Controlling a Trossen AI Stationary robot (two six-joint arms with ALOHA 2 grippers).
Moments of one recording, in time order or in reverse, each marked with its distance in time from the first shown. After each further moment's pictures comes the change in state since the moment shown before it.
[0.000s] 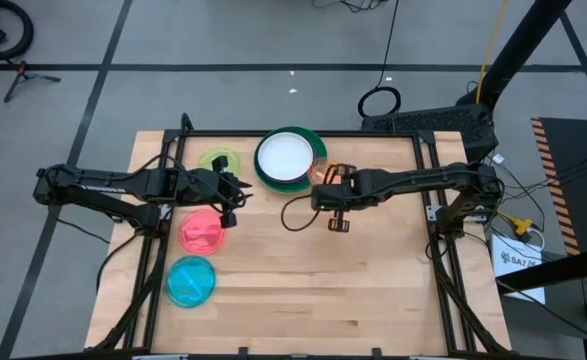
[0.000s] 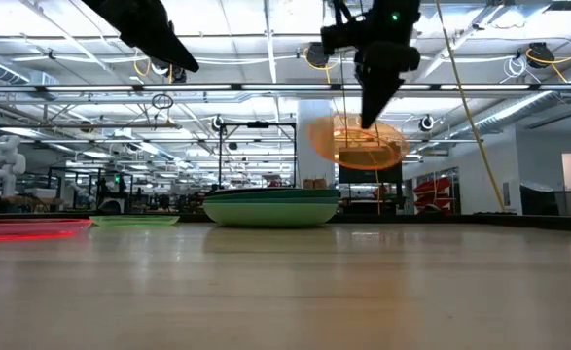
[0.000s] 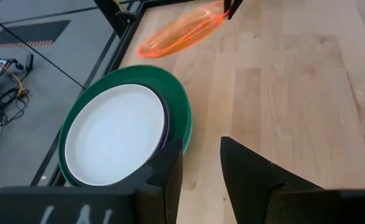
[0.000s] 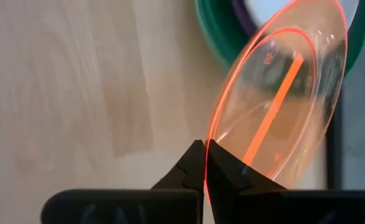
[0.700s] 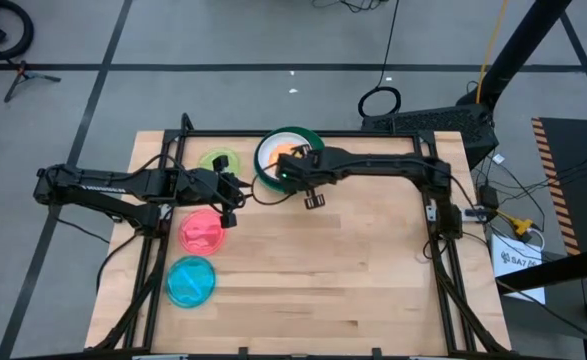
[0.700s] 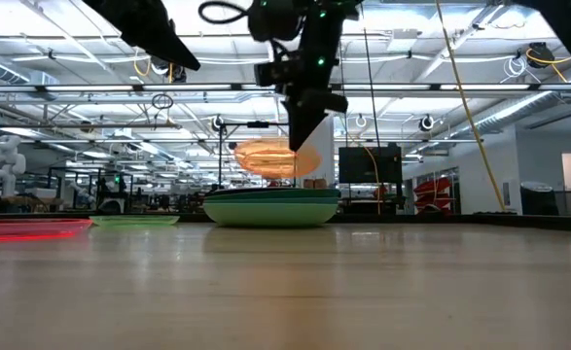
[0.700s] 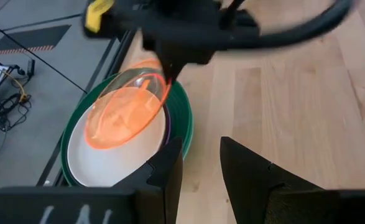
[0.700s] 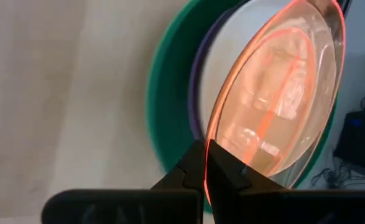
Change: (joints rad) left arm 0.000 0.000 0.000 0.006 0.000 0.029; right arm -0.175 0.349 0.373 0.071 -0.052 -0.595
